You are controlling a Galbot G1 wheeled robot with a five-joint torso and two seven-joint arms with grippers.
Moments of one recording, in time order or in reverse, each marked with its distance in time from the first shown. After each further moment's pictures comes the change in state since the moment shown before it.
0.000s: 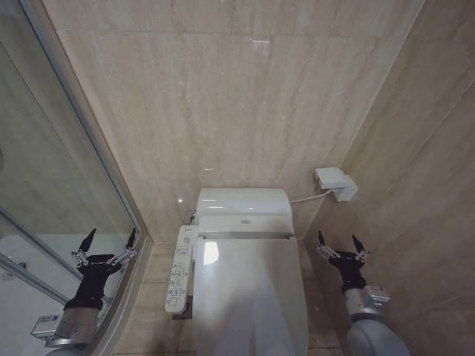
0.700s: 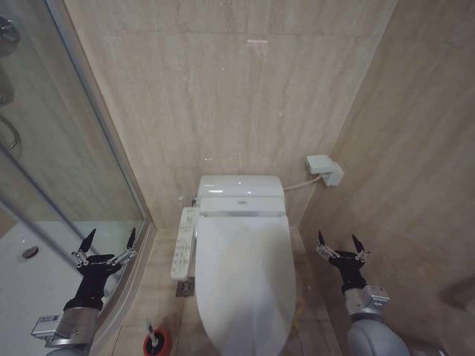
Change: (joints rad) left arm 0.000 0.000 0.000 0.001 0.000 0.000 0.000; right arm 0.000 0.000 0.000 0.000 0.000 0.000 0.000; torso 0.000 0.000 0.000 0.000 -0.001
